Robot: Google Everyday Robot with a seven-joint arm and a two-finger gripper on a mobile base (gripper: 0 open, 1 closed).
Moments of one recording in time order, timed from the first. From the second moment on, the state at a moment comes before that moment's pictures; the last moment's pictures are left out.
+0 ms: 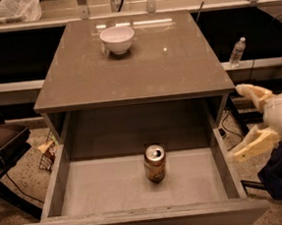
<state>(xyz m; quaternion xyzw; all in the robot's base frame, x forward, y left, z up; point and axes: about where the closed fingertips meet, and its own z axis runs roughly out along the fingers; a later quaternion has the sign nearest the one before) 0.443 -0.209 0.851 -0.49 0.70 0.21 0.47</state>
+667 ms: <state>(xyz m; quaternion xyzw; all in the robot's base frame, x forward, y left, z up) 0.442 -0.169 0.828 -0.49 0.66 0.28 0.49</state>
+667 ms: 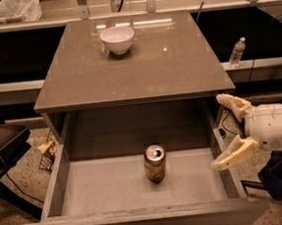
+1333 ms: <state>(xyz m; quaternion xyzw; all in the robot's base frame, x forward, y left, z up) 0.471 -0.115 0.721 -0.51 0.65 0.30 0.48</state>
